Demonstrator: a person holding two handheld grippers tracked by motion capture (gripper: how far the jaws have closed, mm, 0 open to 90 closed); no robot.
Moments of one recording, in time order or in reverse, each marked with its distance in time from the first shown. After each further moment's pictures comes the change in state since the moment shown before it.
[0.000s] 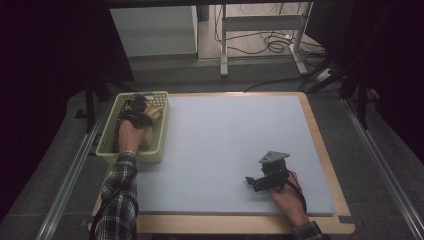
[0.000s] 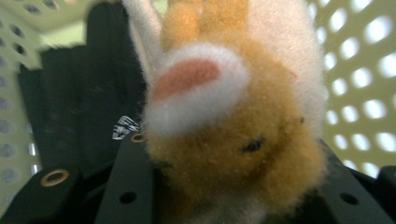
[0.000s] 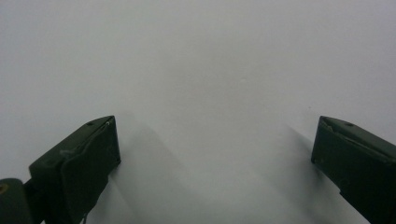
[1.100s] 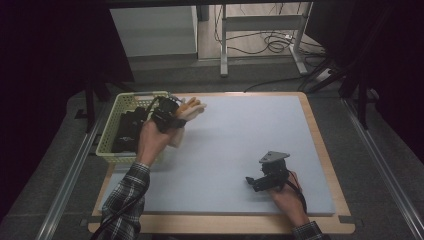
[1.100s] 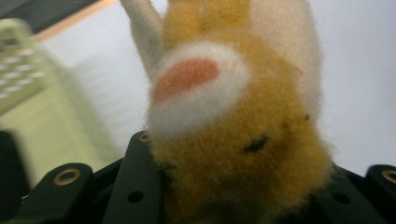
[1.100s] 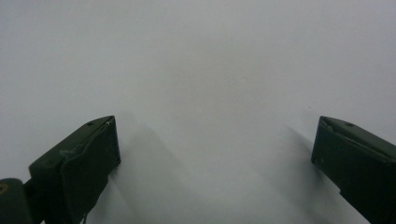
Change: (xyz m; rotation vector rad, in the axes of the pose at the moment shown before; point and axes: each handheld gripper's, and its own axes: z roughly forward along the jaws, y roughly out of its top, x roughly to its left) left arm -0.105 -0.001 -0.100 -0.218 -0.186 0.281; right arm 0.000 0.000 0.000 0.001 -0.001 -0.001
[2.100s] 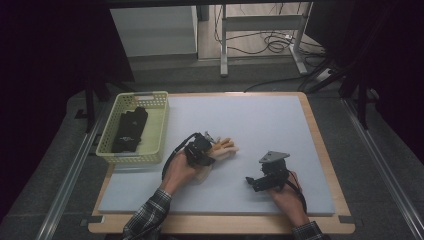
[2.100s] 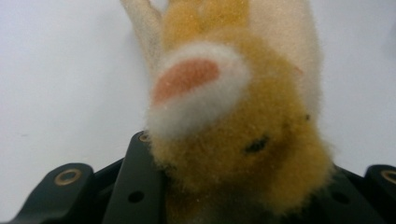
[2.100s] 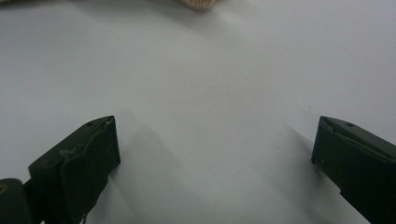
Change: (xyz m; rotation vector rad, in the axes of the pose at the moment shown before) left arm -0.113 -0.047 0.078 0.076 -0.235 0.243; right arm 0.000 0.000 0.000 0.004 0.000 0.002
